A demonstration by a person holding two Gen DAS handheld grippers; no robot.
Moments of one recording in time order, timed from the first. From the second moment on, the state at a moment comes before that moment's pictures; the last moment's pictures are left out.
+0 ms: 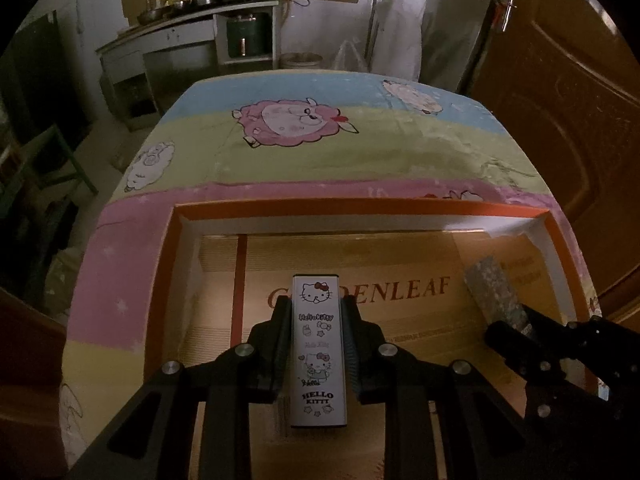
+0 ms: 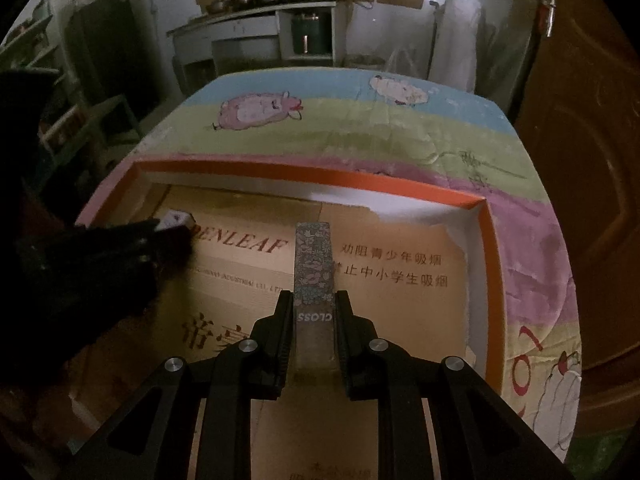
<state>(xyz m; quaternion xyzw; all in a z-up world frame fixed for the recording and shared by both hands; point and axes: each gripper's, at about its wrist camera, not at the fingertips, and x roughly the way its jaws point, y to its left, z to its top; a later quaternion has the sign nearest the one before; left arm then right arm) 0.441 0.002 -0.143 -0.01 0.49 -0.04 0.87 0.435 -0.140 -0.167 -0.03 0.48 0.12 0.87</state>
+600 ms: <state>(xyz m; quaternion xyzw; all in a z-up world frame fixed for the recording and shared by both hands) 0.425 0.003 -0.132 -0.02 0.48 -0.07 0.87 0.428 -0.145 -0.158 -0.03 0.48 0.10 0.87</state>
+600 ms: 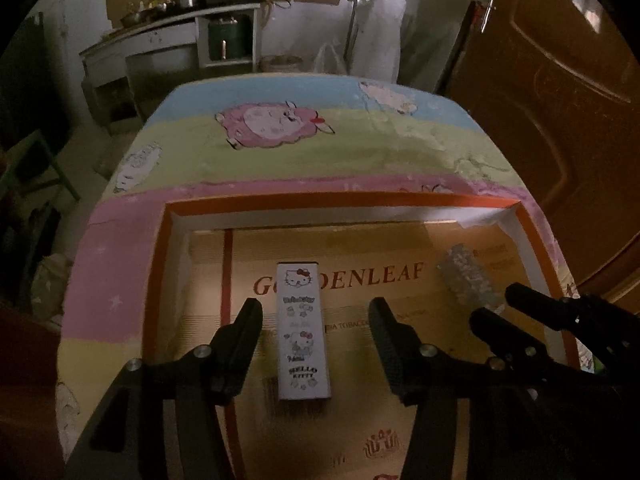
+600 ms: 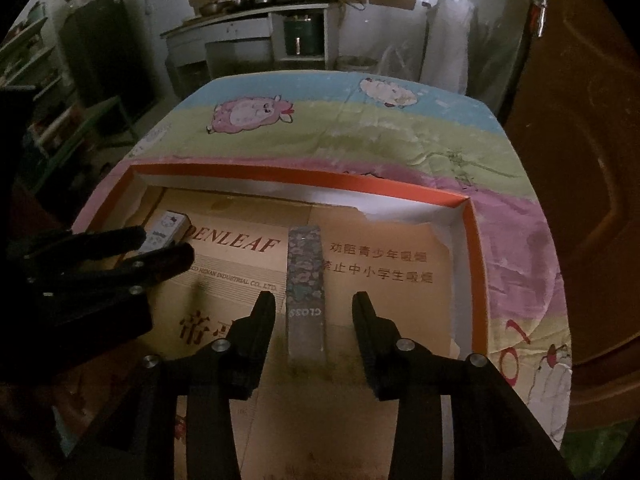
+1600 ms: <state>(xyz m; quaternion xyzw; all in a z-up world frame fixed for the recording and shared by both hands) 0.285 0.013 -0.044 -0.02 0.38 -0.07 0.92 0.307 -0.155 -0.088 -0.01 0.43 0.09 0.90</state>
